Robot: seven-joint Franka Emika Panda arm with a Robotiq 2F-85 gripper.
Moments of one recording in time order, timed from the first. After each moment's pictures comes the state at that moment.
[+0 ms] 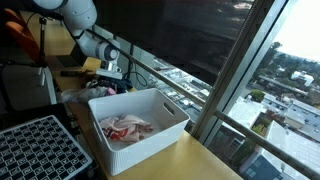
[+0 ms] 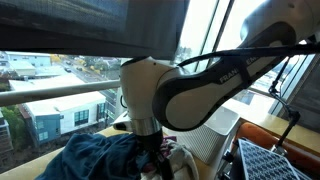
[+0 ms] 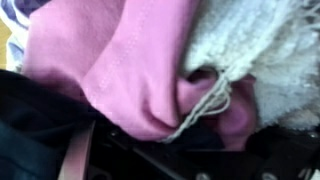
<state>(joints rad) 0.31 0.85 0.26 -1.58 -0.32 2.04 -0.53</state>
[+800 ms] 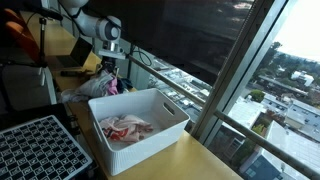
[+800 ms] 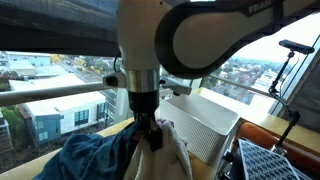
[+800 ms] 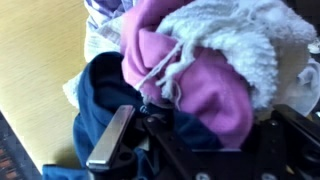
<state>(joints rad) 0.32 0.70 0.29 -1.54 -0.31 1.98 -0.53</state>
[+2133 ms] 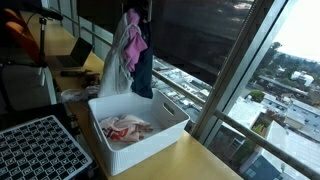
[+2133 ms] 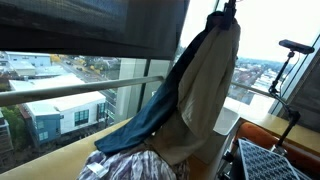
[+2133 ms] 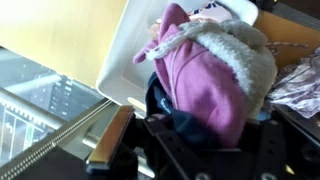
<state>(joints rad) 0.09 -0.01 0.09 -1.73 -0.26 1.72 -0.23</state>
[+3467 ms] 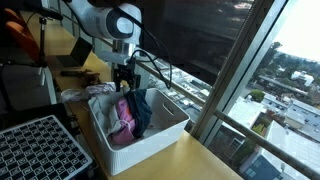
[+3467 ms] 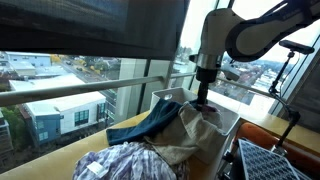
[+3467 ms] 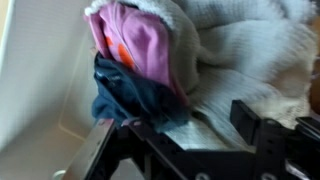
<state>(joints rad) 0.11 0.22 0.06 -2.12 -0.28 2.24 -0.05</state>
